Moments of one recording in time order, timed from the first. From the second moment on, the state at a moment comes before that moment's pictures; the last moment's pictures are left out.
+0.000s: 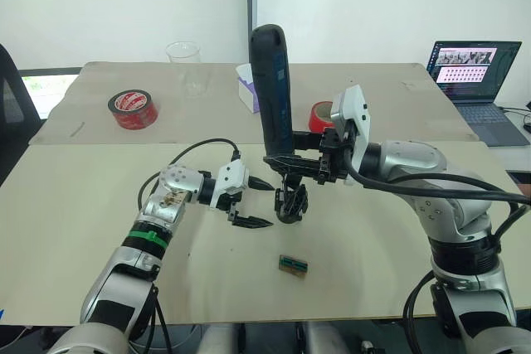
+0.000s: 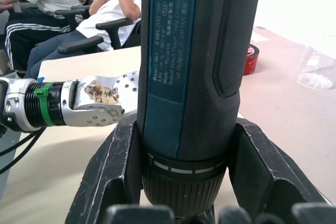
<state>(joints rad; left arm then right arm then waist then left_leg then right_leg) -0.70 0.41 -0.23 0.50 -0.16 -0.06 -1.41 -0.68 -0.53 0.07 -0.38 0.67 0.79 0.77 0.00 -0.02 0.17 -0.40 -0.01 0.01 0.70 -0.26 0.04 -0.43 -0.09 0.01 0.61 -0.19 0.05</state>
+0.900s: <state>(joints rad) -0.74 0.26 -0.25 0.76 -0.09 -0.21 -1.29 -0.55 -0.53 0.09 -0.37 0.56 0.47 0.95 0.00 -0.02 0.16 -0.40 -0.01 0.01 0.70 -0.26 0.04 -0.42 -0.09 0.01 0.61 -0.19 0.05</state>
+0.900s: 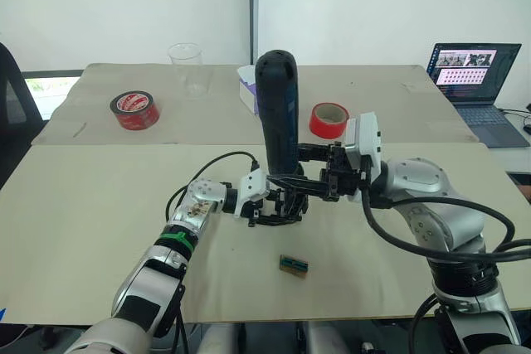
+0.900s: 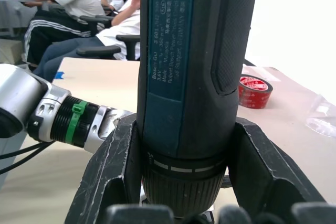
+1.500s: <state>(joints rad) -0.77 0.25 -0.25 0.80 -0.08 -0.22 -1.31 -0.61 -0.55 0.13 -0.22 0.56 0.42 1.04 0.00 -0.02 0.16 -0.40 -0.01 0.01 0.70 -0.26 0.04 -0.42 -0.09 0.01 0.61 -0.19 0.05</state>
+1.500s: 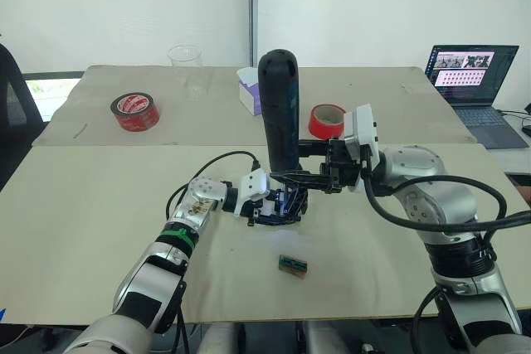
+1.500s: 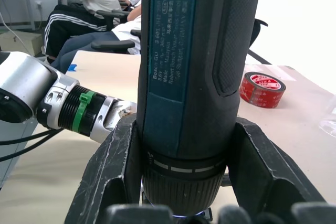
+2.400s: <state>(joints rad) -0.77 0.26 -0.26 0.79 -0.08 -0.22 -1.31 -0.66 -0.54 0.05 -0.27 0.68 0.71 0.91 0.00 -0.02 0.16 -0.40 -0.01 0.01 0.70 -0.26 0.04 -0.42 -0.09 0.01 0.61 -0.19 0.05</state>
